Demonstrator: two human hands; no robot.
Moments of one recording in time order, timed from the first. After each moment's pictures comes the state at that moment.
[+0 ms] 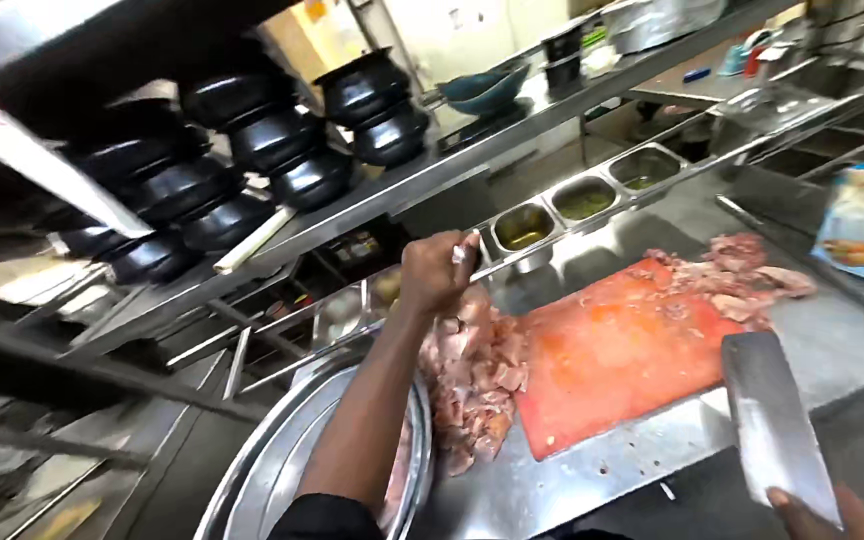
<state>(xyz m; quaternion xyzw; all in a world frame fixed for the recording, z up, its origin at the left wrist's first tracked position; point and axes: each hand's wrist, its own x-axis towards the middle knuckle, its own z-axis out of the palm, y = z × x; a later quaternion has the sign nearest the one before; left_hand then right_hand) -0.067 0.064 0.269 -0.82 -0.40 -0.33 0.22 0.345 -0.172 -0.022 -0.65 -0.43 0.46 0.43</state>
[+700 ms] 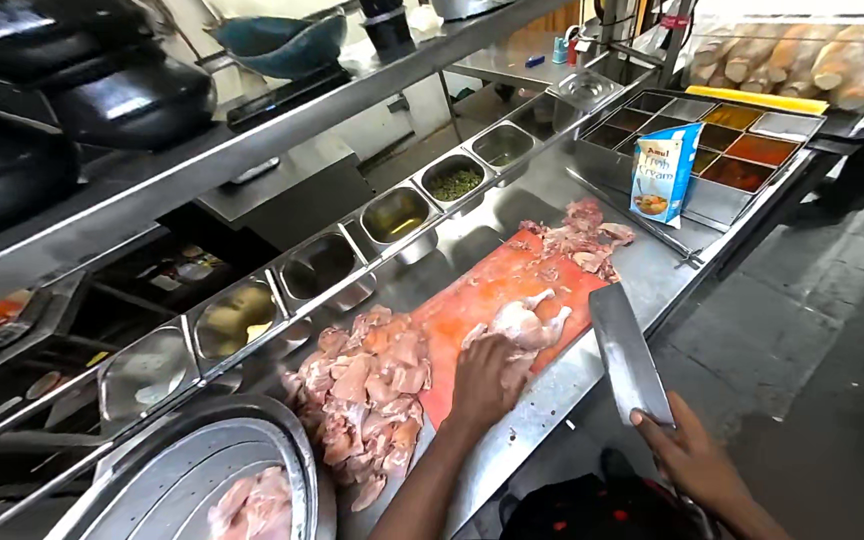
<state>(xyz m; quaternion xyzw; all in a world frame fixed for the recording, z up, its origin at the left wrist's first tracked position) 0.055 -0.013 0.020 -0.87 -0.46 -0.15 -0.09 0.331 -0.184 -0.007 -0.70 -0.39 0.45 0.39</state>
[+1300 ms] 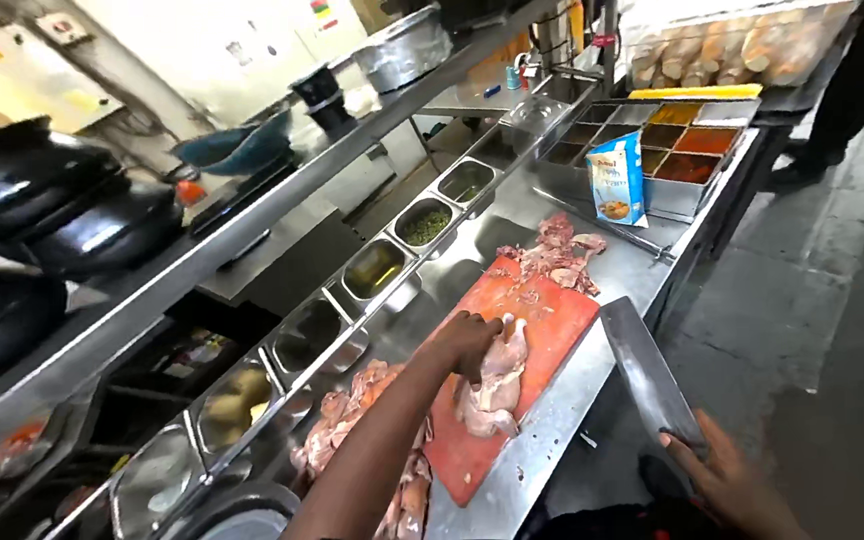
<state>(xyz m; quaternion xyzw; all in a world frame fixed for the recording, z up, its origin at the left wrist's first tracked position) 0.122 0.124 0.108 -0.90 -0.27 0.33 -0.02 0.353 -0.211 -0.032 -0.74 -0.40 0.35 0.40</state>
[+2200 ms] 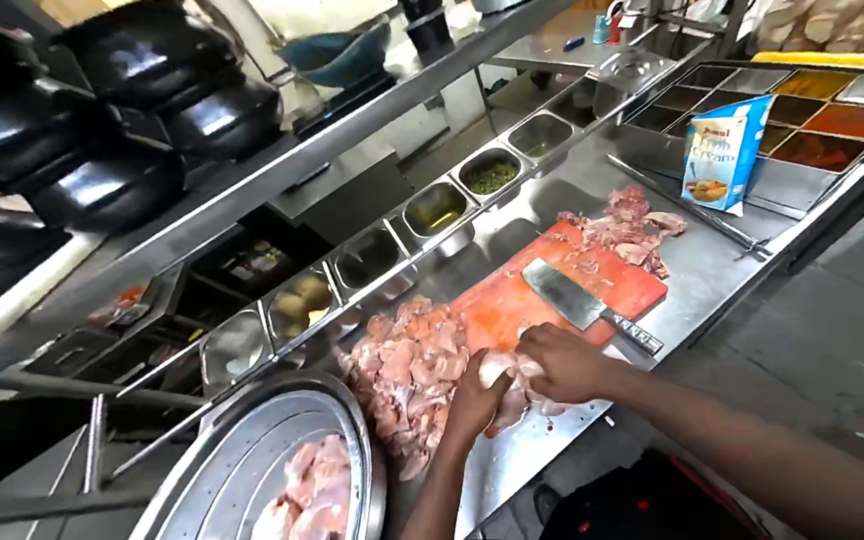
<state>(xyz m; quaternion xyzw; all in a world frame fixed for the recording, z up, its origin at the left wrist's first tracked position) -0.008 -0.036 0.041 -0.59 -0.69 -0.15 -0.39 0.216 -0.013 0.047 -0.45 -0.85 0.26 0.11</state>
